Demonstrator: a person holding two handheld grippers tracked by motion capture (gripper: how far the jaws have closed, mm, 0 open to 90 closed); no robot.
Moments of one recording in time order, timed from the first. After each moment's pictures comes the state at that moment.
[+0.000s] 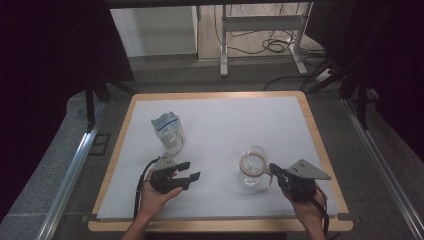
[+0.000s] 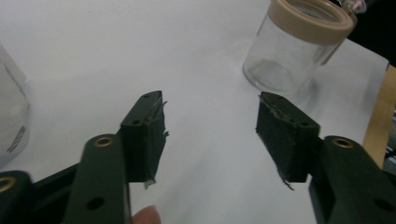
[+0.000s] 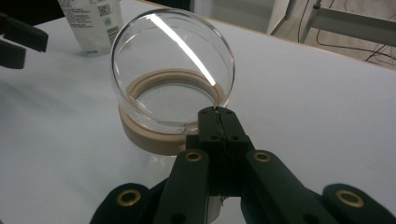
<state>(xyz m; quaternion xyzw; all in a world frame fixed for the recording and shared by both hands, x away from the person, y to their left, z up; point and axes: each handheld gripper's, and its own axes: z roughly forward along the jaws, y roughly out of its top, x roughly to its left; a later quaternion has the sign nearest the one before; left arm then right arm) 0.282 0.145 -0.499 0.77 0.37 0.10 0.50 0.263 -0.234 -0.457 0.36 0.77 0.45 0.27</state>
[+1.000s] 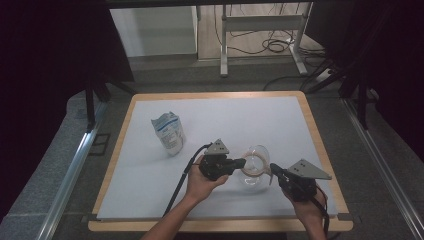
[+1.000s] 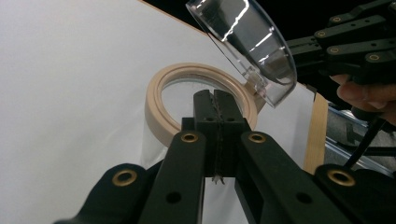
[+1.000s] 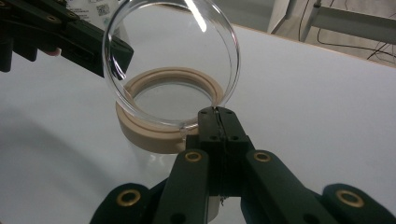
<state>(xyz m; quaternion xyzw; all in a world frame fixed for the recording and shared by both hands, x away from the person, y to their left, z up) 0.313 0.027 -0.463 0.80 0.29 0.04 0.52 0.264 -0.236 -0.459 0.37 0.77 0.45 0.26</state>
